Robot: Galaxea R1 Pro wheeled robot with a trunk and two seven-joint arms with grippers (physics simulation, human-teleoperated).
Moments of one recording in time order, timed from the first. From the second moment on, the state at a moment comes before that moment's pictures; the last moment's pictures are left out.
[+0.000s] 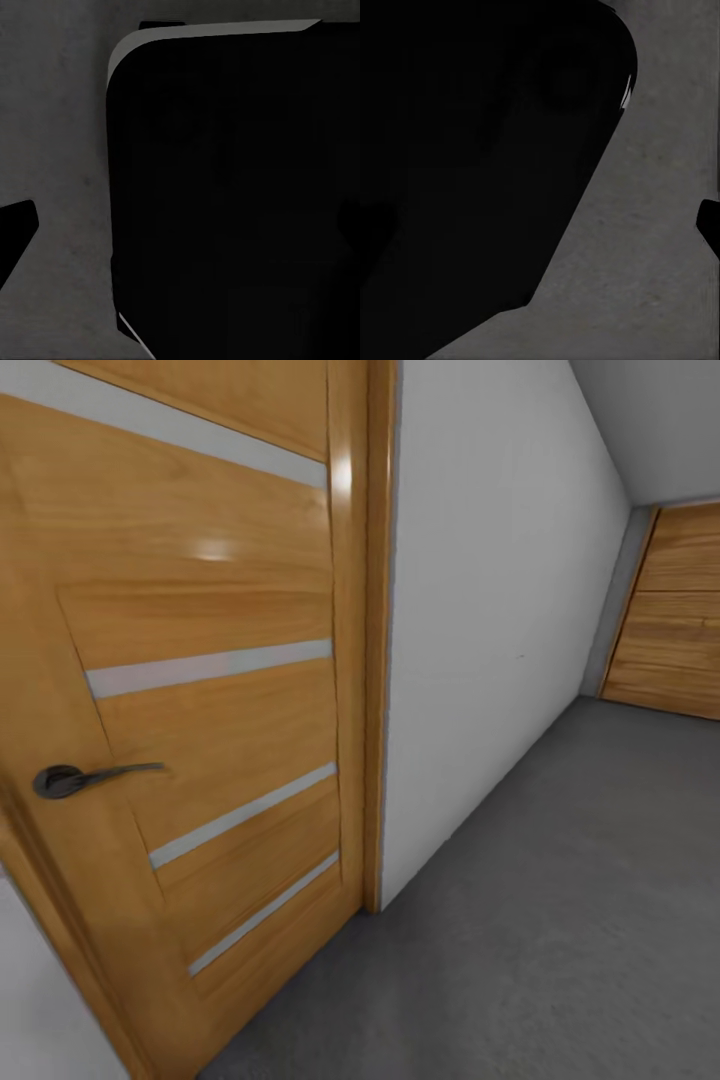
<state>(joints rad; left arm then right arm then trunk) 0.00 0.00 0.01 -0.04 0.01 -0.04 0.00 0.00 -0.01 0.48 0.00 -0.08 -0.02 0.00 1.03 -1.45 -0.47</state>
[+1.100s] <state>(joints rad) 0.00 0.00 0.01 -0.04 0.01 -0.04 0.00 0.00 -0.01 0.48 0.00 -0.08 -0.02 0.00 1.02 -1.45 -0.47</state>
